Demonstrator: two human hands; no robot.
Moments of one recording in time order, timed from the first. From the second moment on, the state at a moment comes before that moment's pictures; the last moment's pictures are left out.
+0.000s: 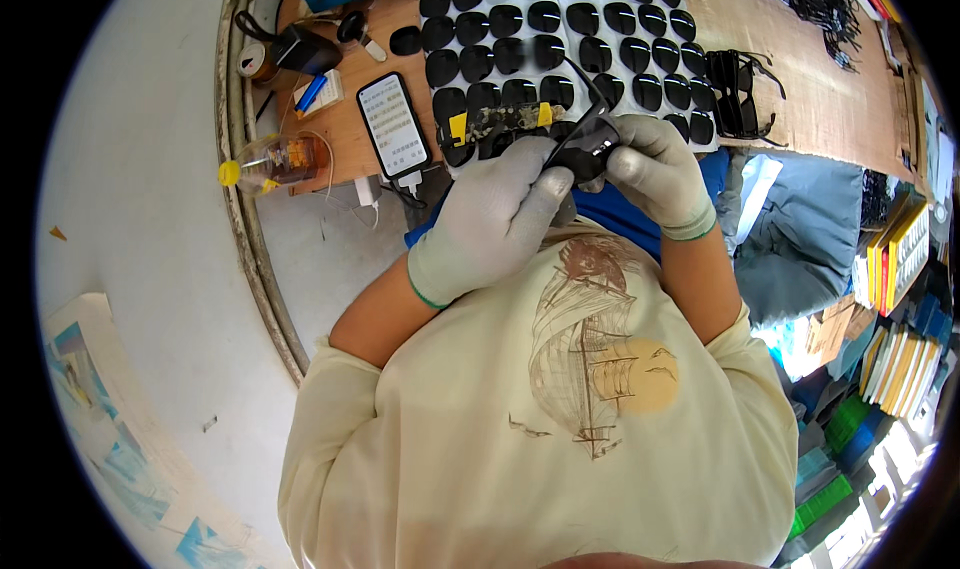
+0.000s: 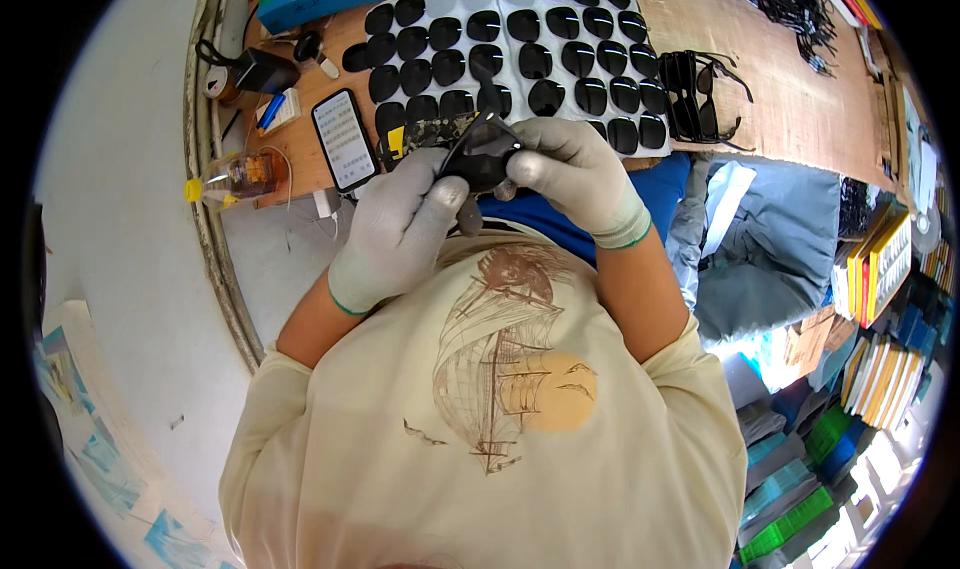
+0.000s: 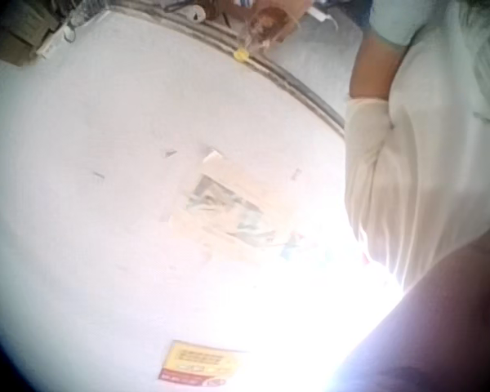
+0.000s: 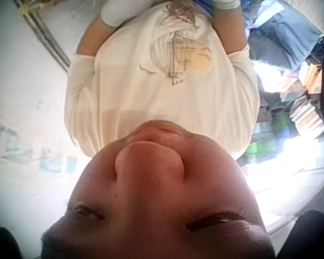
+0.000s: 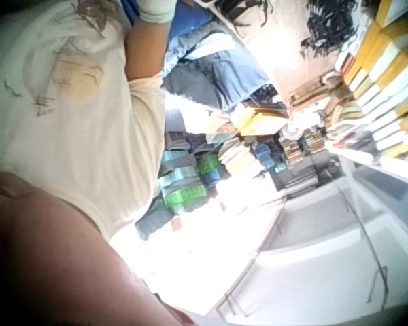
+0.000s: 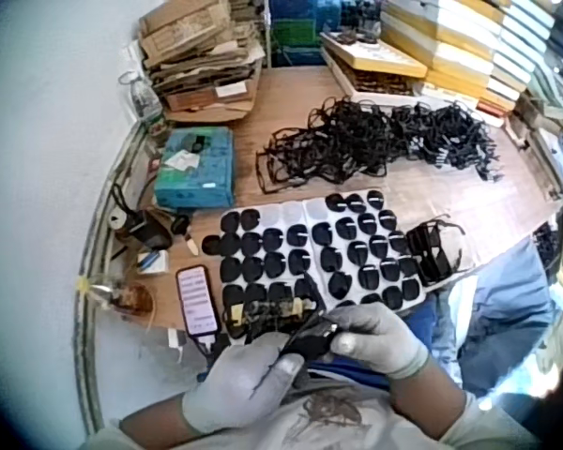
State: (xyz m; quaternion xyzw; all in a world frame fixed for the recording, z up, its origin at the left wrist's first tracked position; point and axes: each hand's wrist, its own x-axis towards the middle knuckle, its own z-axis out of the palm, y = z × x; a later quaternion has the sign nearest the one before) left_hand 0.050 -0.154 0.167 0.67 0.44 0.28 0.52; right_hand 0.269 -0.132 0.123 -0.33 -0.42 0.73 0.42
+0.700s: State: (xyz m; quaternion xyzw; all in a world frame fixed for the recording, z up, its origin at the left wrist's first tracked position) left_hand 0.041 -0.156 0.189 0.67 0.38 0.25 0.59; right_hand 0.270 -0.159 0.189 -0.43 -0.58 0.59 0.36
